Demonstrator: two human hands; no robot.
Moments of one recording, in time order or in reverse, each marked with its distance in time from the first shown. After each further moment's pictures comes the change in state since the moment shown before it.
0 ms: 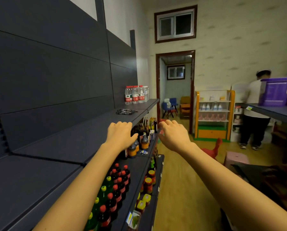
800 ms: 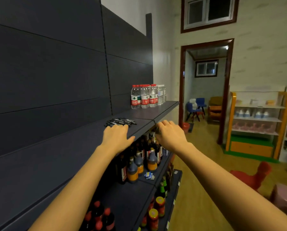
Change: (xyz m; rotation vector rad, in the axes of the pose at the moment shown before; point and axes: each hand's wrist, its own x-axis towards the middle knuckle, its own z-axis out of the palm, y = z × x) left_hand 0.339 0.021 0.189 0.106 -0.100 -0.176; right_hand 0.333 0.167 0.211 0.086 -0.101 -0.201
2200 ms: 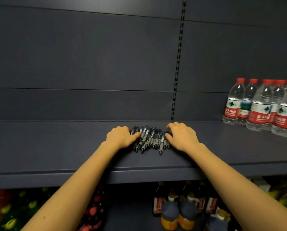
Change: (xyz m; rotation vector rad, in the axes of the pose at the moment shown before) left_hand 0.247 -0.016 0.161 -0.068 -0.231 -1.208; right_hand 0.398 0.047 0.236 0.366 -0.139 -0.847
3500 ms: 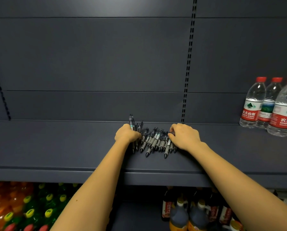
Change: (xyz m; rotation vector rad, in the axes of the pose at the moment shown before) left_hand 0.028 0.003 0.013 -0.507 0.058 -0.328; right_hand 0.022 0.001 0.007 0.115 0.004 -0.022
